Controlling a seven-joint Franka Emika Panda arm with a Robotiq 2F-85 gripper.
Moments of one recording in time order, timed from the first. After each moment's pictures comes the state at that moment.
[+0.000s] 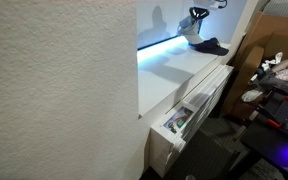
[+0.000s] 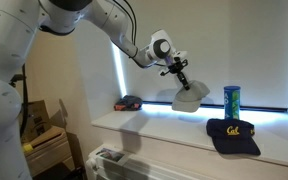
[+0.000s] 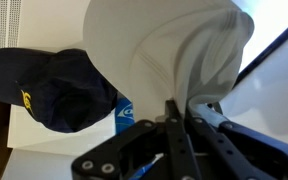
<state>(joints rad) 0.25 0.54 -0.42 -1.67 -0.06 2.56 0.90</state>
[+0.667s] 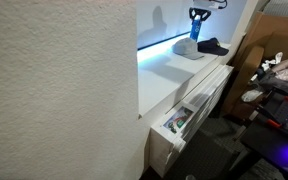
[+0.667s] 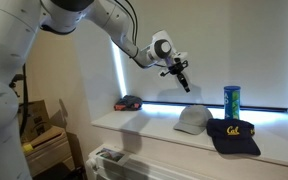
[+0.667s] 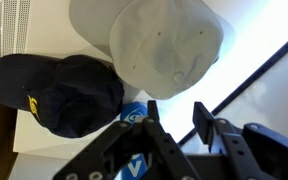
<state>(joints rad) 0.20 0.54 -0.37 -1.66 -0.09 2.53 0.92</state>
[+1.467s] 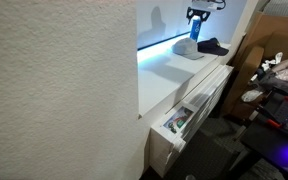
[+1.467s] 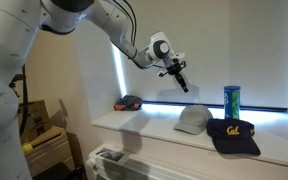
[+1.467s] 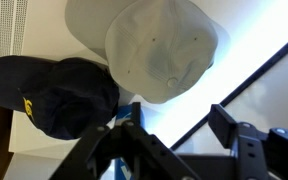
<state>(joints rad) 0.20 0.54 -0.35 -1.66 -0.13 2.53 0.95</state>
